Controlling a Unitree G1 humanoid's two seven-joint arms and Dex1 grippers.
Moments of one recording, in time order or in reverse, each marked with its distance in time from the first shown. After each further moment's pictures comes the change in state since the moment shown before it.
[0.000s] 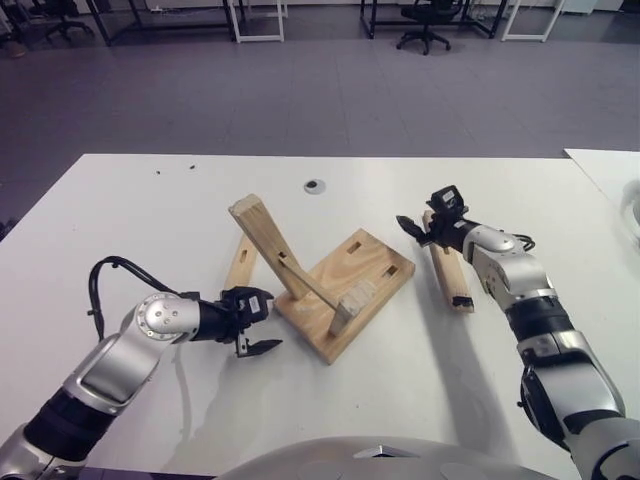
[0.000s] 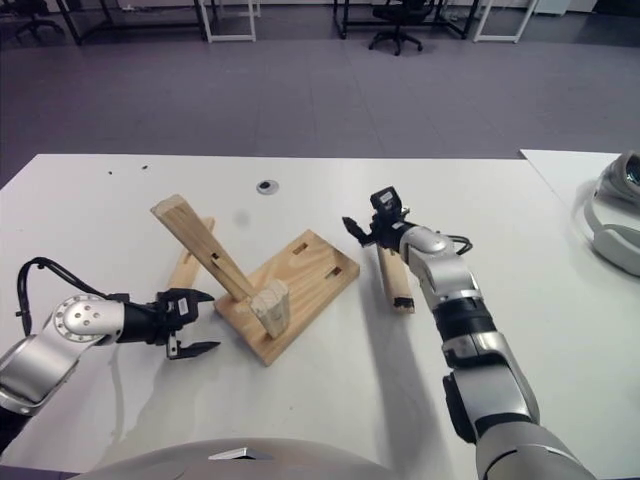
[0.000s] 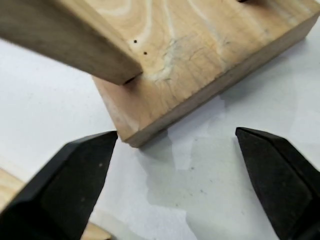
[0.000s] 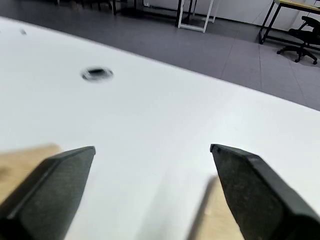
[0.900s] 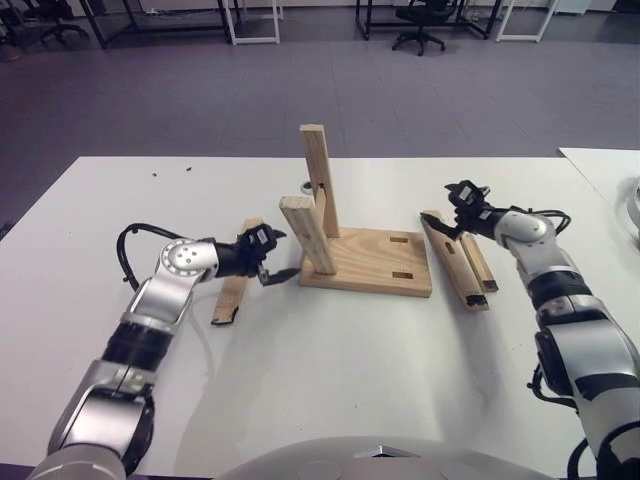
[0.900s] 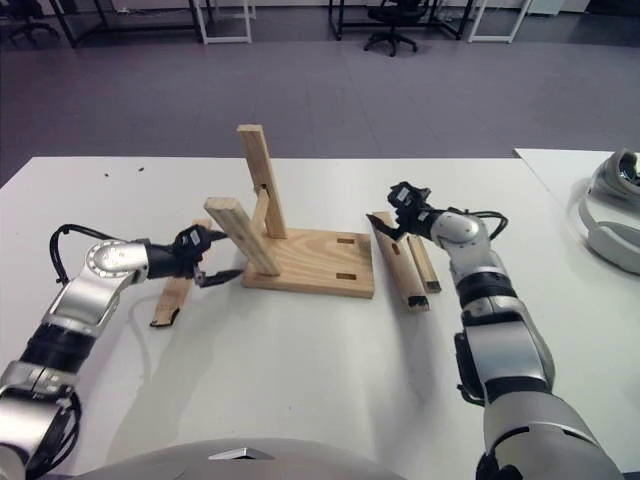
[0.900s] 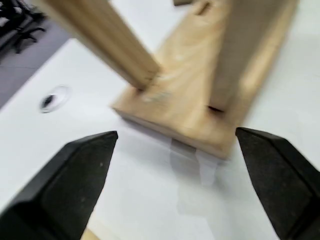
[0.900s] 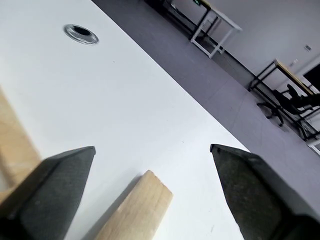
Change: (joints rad) left arm -0.275 -0.201 0.072 0.351 -0.008 -0.139 -0.079; right arm -0.230 -0.025 -0.045 0.528 -0.306 -0.507 0.120
